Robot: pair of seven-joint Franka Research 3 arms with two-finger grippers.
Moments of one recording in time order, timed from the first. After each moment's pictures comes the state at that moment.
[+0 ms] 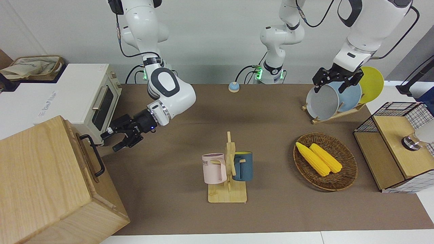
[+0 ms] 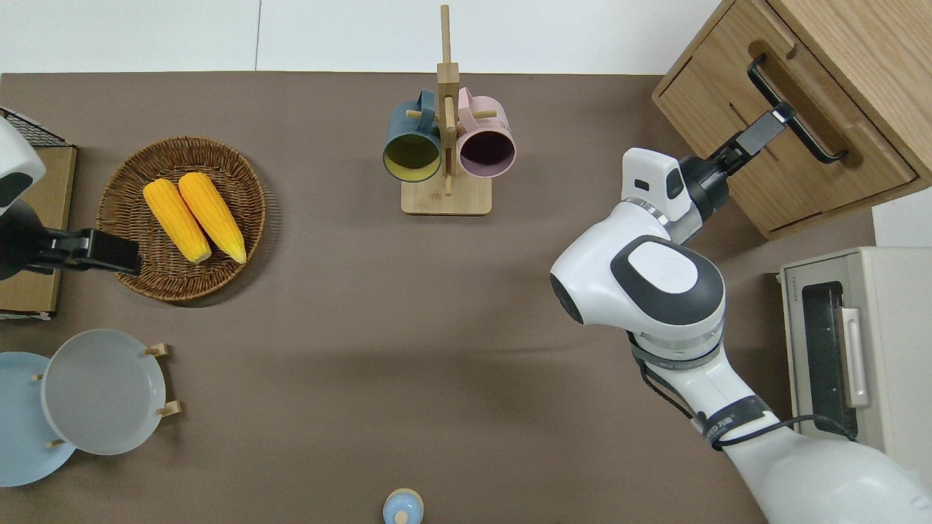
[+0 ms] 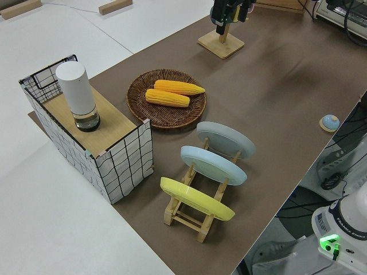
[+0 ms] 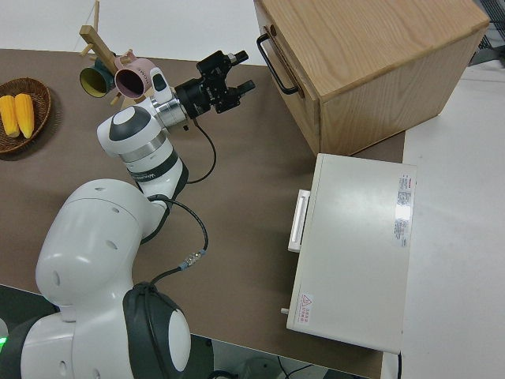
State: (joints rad) left arm 0.04 0.06 -0.07 -1.50 0.00 1.52 0.04; right arm 0.19 0.33 0.13 -1.83 -1.78 1.86 0.56
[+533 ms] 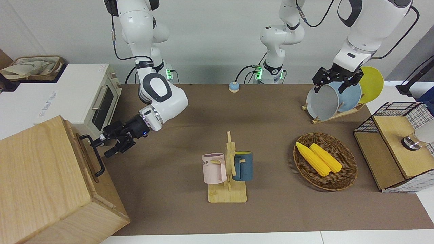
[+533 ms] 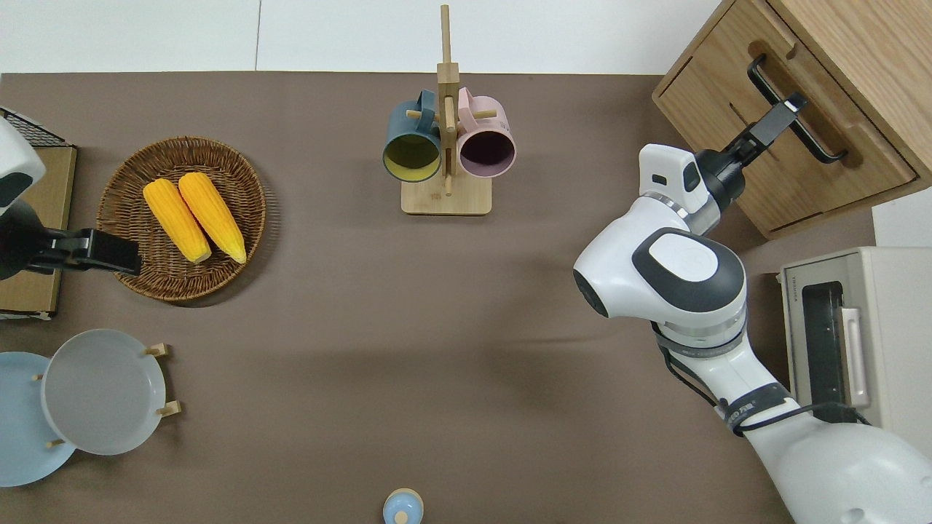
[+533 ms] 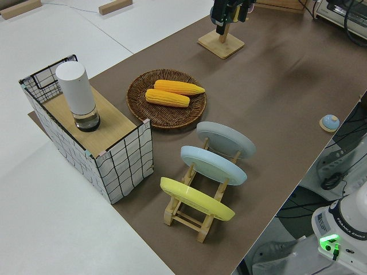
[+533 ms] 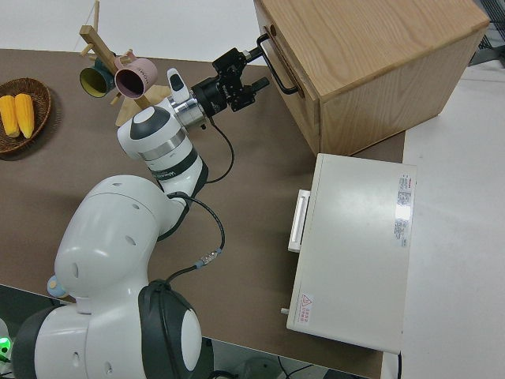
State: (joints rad) left arm 0.04 0.06 -0.07 -1.50 0.00 1.52 0.04; right arm 0.13 0.35 0.13 -1.83 -1.87 1.90 0.58
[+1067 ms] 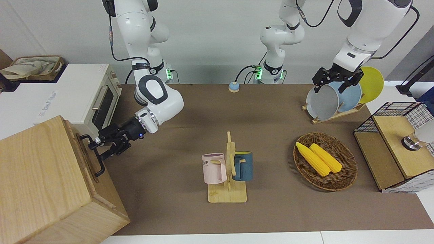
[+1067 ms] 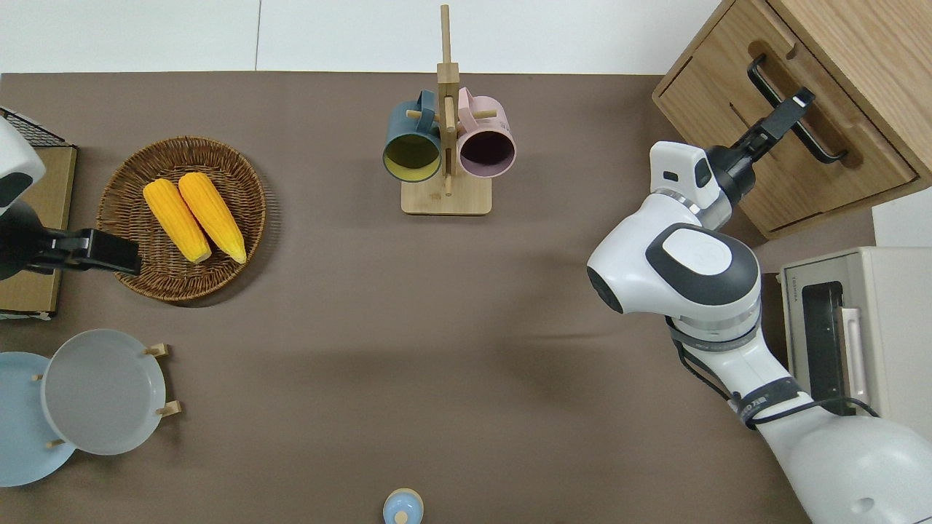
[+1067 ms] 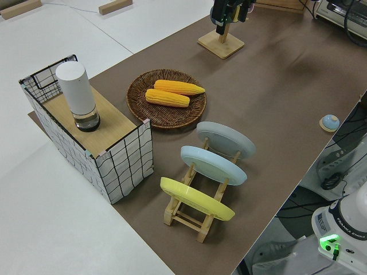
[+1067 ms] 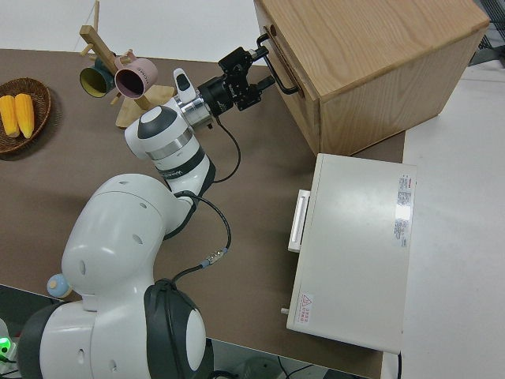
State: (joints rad) left arm 0.04 0.05 -0.07 -1.50 0.00 1.52 0.04; right arm 0.10 0.36 0.13 -1.83 -1.89 1.95 0.58
